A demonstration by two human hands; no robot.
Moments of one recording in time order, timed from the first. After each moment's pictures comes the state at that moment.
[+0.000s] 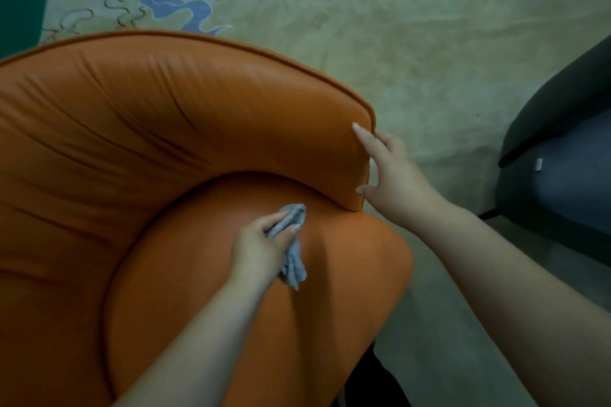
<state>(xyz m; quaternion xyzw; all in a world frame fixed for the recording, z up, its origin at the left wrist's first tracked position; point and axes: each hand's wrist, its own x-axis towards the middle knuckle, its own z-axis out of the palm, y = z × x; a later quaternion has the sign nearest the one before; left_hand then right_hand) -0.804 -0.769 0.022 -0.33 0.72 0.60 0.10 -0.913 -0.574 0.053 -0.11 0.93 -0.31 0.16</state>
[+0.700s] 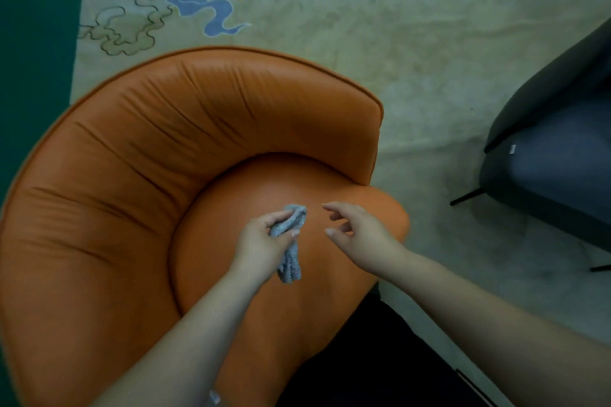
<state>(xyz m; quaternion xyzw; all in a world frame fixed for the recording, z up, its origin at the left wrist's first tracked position) -0.699 -0.816 0.149 -0.28 0.76 0.56 0.17 -0.746 -0.635 0.132 -0.09 0.87 -0.39 0.27</state>
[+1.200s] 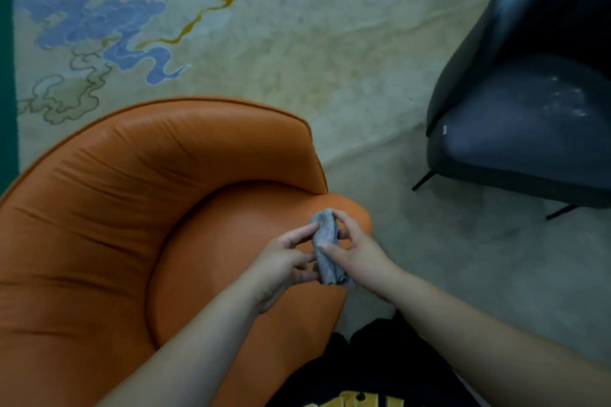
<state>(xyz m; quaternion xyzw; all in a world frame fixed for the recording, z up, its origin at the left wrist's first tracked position) -0.722 -0.718 0.201 -0.21 0.58 0.69 0.38 -0.714 -0.563 0.159 0.12 0.76 -0.59 0.24</state>
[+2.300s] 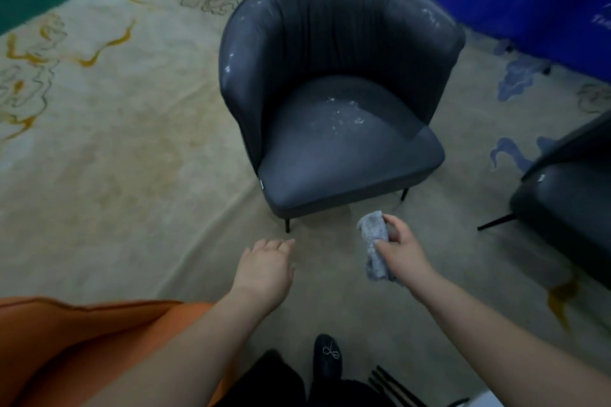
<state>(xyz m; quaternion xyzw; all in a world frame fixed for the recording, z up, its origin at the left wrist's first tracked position) -0.811 -0.284 0.163 0.36 0.91 -0.01 0.21 -0.685 -0.080 0.171 0.47 0.66 -0.58 -0.01</state>
